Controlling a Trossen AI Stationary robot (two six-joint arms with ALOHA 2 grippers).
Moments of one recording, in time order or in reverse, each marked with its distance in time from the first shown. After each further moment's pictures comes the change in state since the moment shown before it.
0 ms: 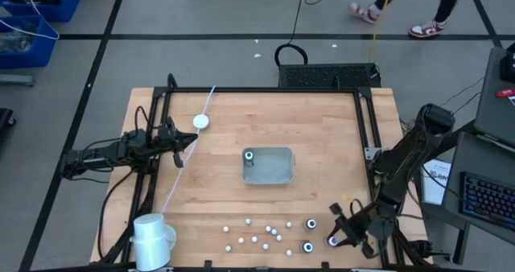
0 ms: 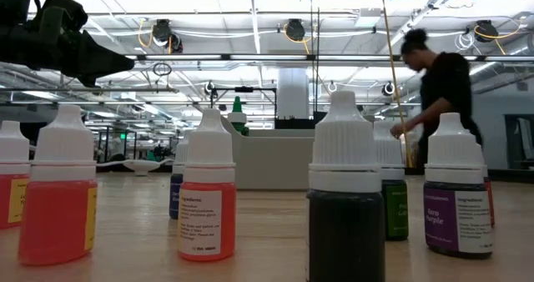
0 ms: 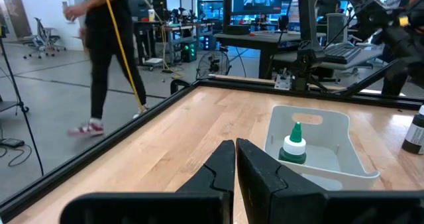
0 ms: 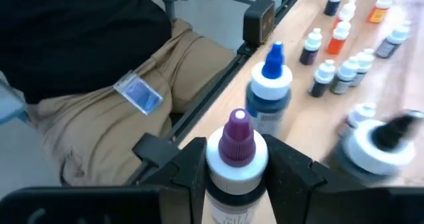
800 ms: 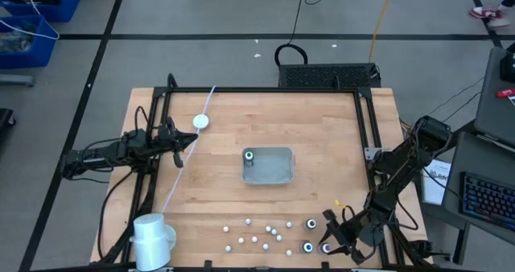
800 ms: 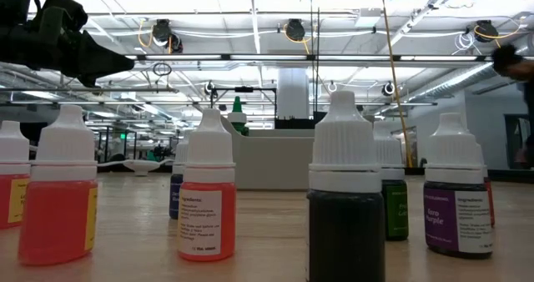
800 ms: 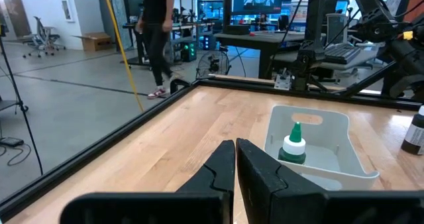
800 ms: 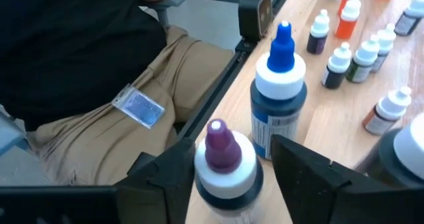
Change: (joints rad) left arm 0.000 0.000 0.000 0.000 0.000 -0.006; right arm -0.016 0.218 0.002 0.235 -0.016 0.114
